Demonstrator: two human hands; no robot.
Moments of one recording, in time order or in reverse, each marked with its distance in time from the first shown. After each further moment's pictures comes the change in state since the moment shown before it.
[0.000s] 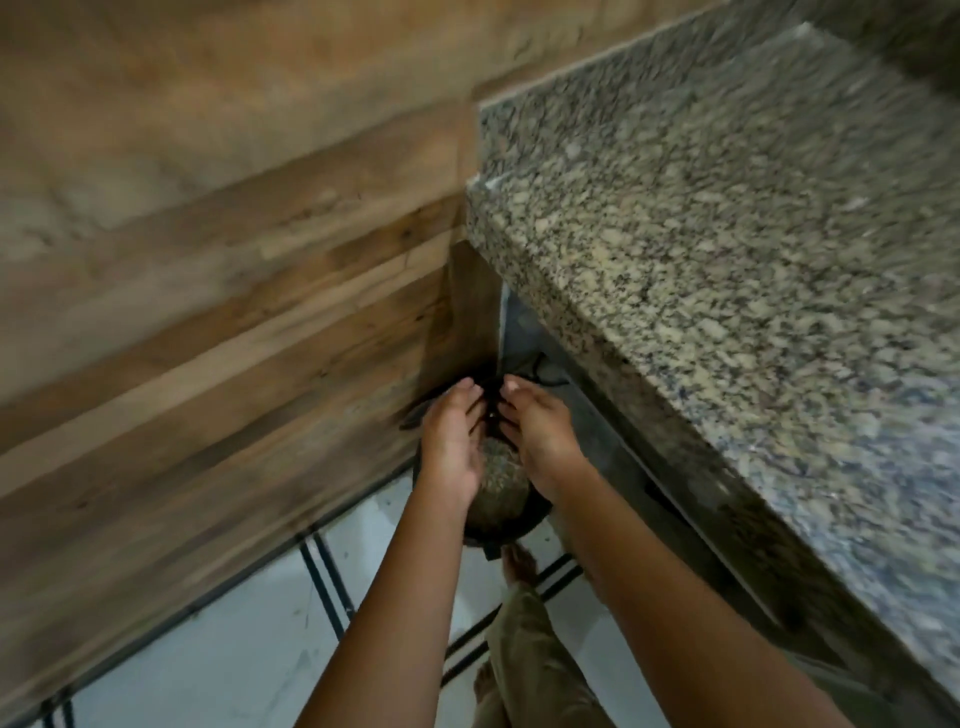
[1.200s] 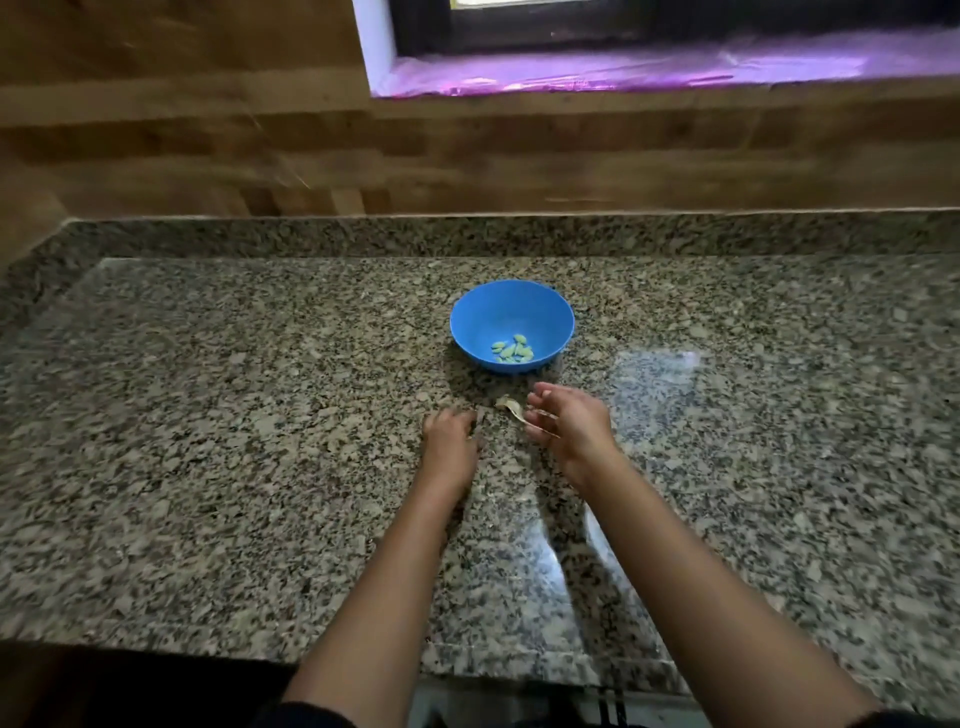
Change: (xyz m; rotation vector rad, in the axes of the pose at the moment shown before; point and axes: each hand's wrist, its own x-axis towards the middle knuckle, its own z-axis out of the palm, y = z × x) left_hand -0.285 -0.322 0.394 1.644 -0.850 0.949; right_hand -0.321 -0.051 -0.547 0.718 0.804 -0.318
